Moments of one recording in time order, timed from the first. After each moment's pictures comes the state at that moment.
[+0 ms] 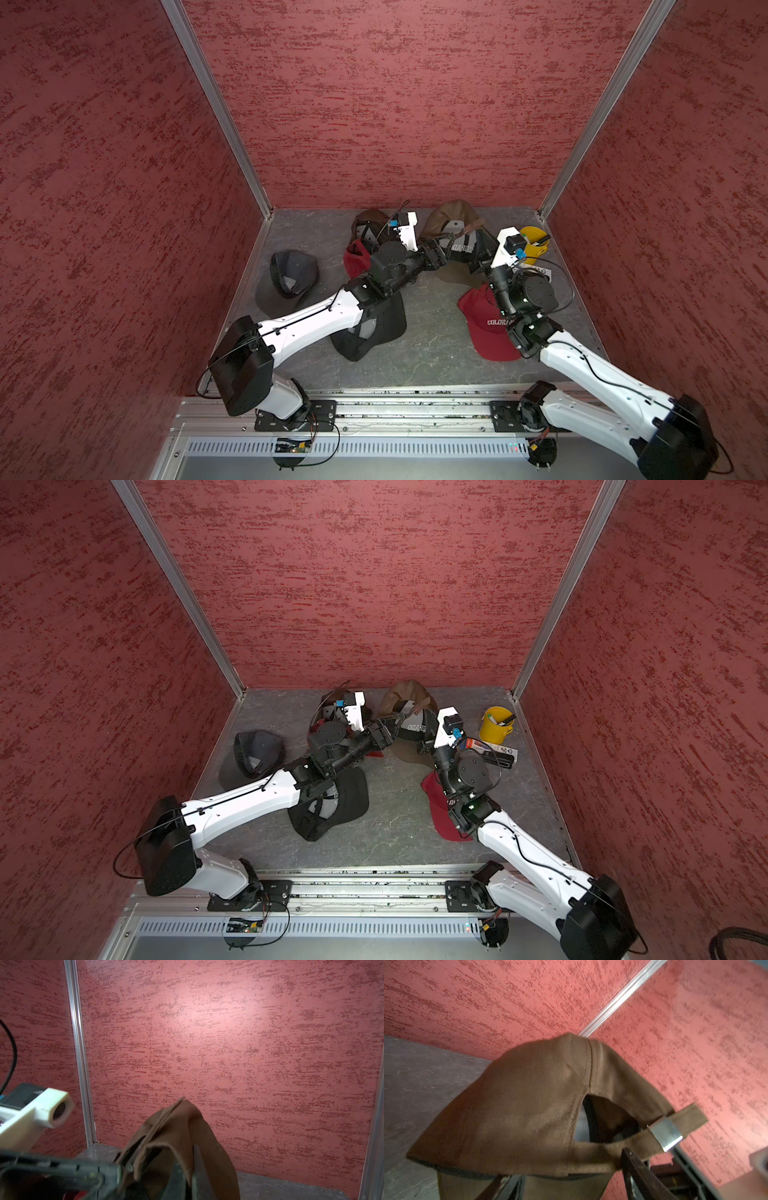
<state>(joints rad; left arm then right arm) -0.86 1.48 1.11 0.37 -0.03 -0.81 0.60 1.01 0.68 0.67 0.30 -0.04</state>
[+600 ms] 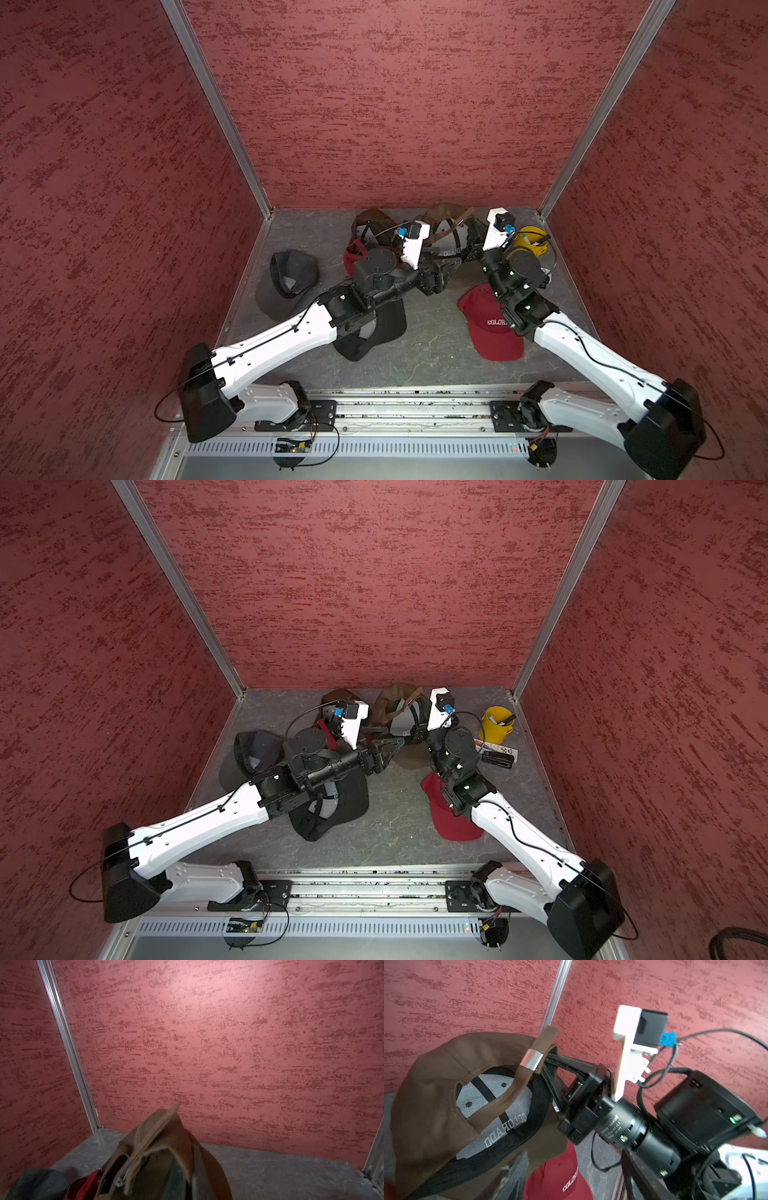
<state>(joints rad) -0.96 1.27 1.14 0.08 0.07 -0.40 0.55 1.11 0.83 0.44 0.28 0.07</state>
